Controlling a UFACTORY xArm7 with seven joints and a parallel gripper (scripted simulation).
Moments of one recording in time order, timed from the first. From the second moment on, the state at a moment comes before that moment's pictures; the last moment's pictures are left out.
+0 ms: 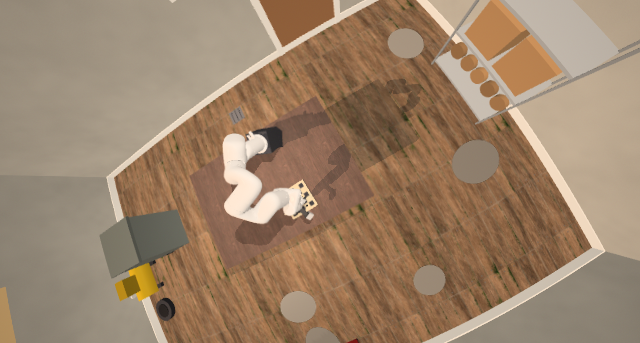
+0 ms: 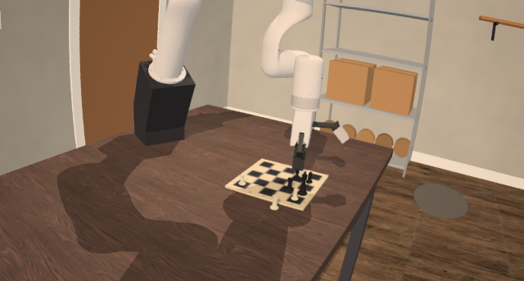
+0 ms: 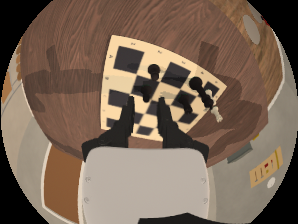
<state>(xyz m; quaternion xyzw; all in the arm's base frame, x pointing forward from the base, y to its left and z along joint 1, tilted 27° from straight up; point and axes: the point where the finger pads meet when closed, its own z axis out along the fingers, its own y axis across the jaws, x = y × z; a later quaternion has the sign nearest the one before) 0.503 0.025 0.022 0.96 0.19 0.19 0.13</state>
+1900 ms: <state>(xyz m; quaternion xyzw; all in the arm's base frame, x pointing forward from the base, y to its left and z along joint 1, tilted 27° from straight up) 0.516 0.019 -0.007 0.96 0.19 0.19 0.13</state>
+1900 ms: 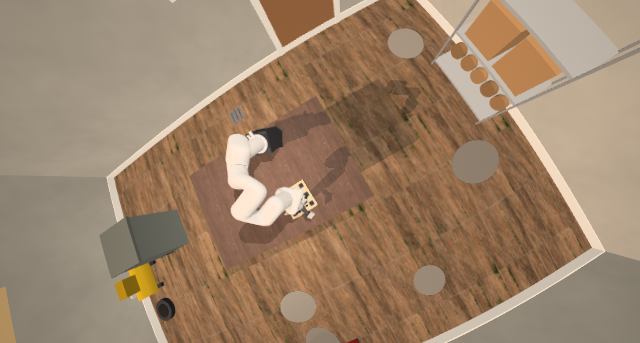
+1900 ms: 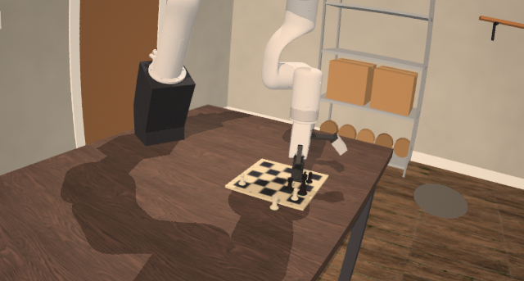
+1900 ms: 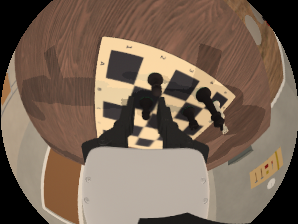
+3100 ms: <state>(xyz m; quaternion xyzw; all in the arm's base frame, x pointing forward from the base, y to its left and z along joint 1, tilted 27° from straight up) 0.516 0.019 -0.007 0.96 0.19 0.19 0.13</state>
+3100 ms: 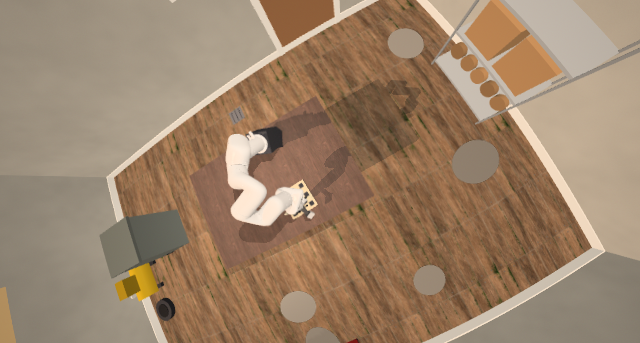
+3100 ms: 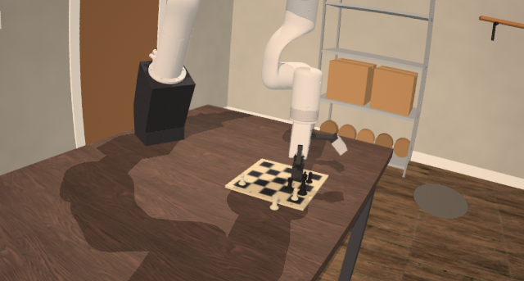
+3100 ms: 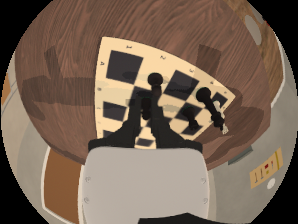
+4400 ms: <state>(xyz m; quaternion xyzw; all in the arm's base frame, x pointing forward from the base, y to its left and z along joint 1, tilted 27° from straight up) 0.476 0.036 0.078 0.95 0.20 0.24 0.10</state>
